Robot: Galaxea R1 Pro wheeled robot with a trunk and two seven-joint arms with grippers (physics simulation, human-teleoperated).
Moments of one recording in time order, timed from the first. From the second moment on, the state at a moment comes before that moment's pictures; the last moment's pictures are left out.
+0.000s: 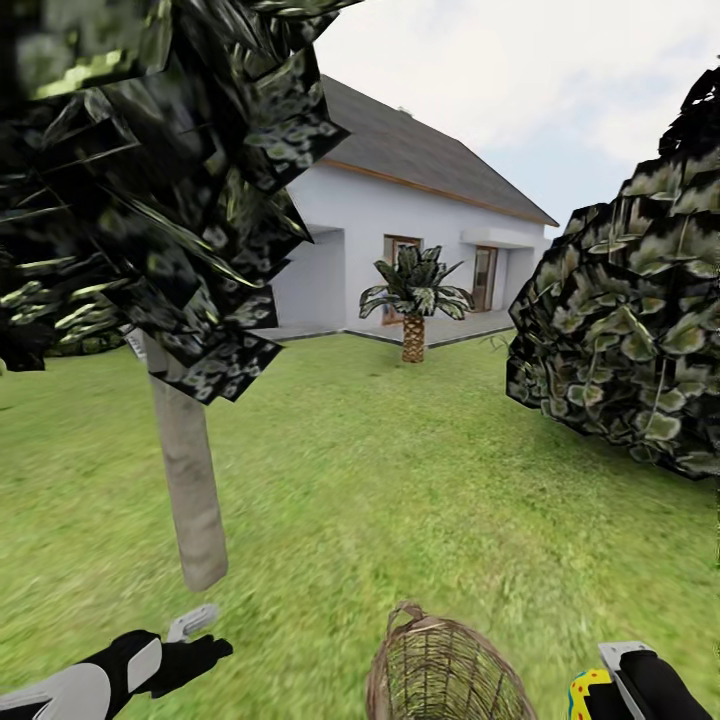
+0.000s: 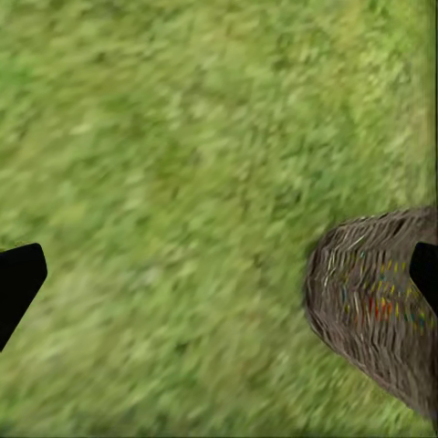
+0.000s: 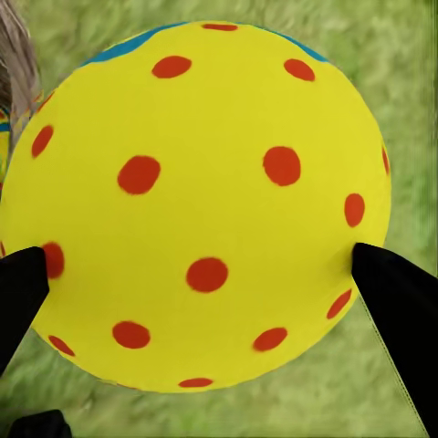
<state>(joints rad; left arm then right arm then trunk) -0.69 0.19 0.15 0.00 0.20 0.34 -0.25 -0.31 -0.29 -0.05 -0.75 0.08 0.76 0.07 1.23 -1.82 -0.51</state>
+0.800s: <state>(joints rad) -0.69 0.18 0.15 0.00 0.20 0.34 -0.25 -0.31 -0.30 -0.05 -0.75 0.07 0.76 0.07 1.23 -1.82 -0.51</state>
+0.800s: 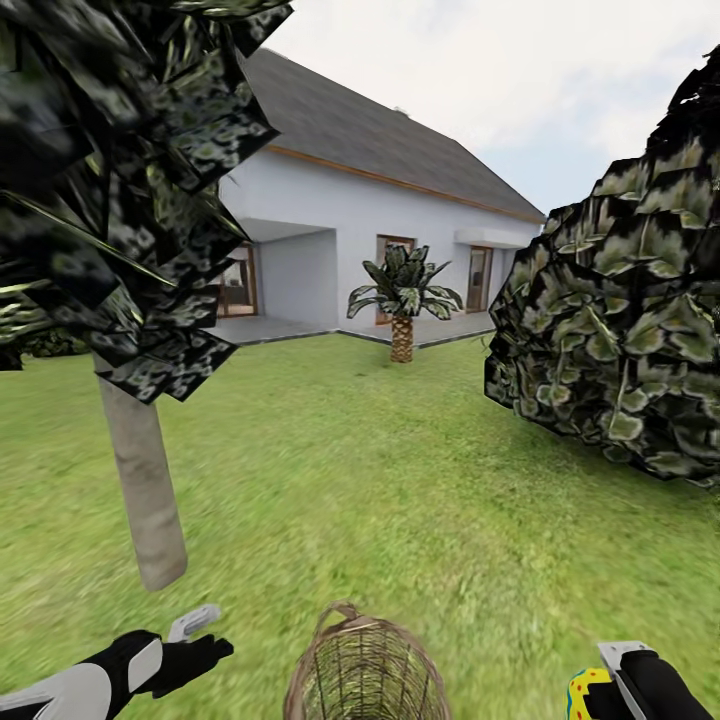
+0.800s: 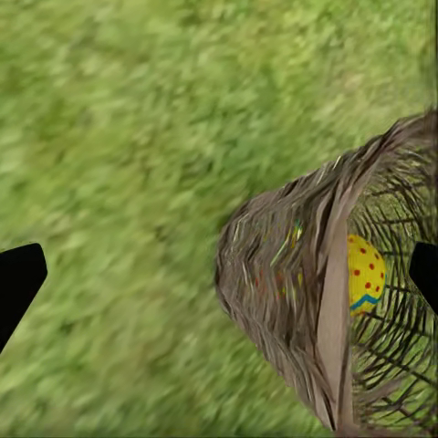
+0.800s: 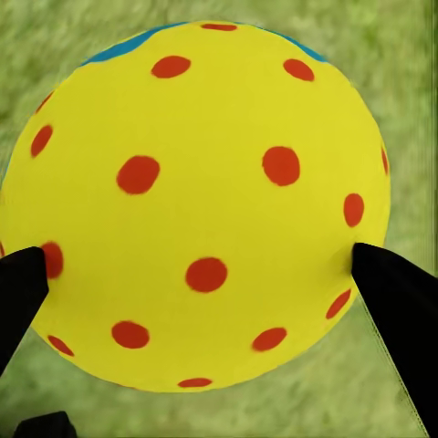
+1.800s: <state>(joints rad) -0.69 0.17 0.15 0.00 0.20 0.34 -0.25 -0.31 -0.29 -0.06 -1.01 0.03 0.56 0.07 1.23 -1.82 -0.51</state>
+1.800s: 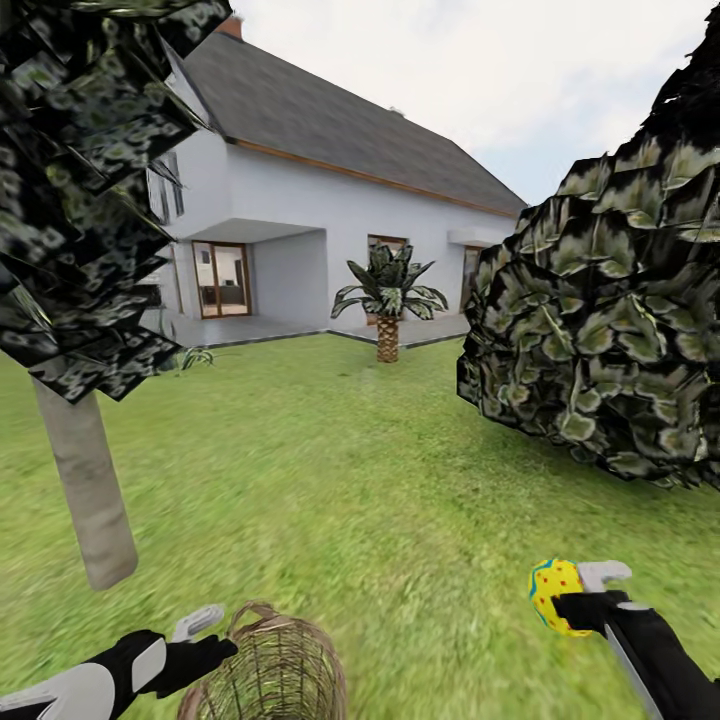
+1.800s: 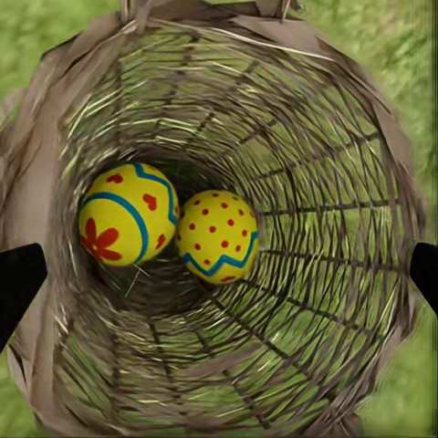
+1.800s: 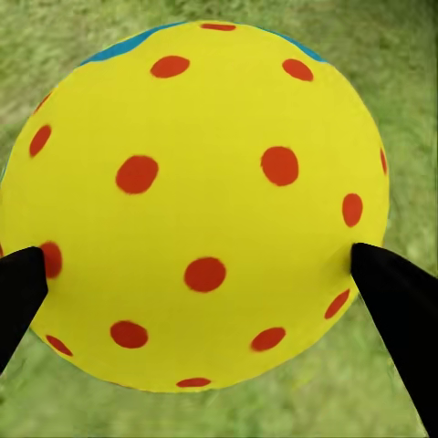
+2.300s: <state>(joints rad) -0.69 0.19 0.15 -0.01 0.20 0.34 -0.24 -0.31 -0.27 -0.05 -1.04 0.00 0.38 0.04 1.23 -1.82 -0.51</state>
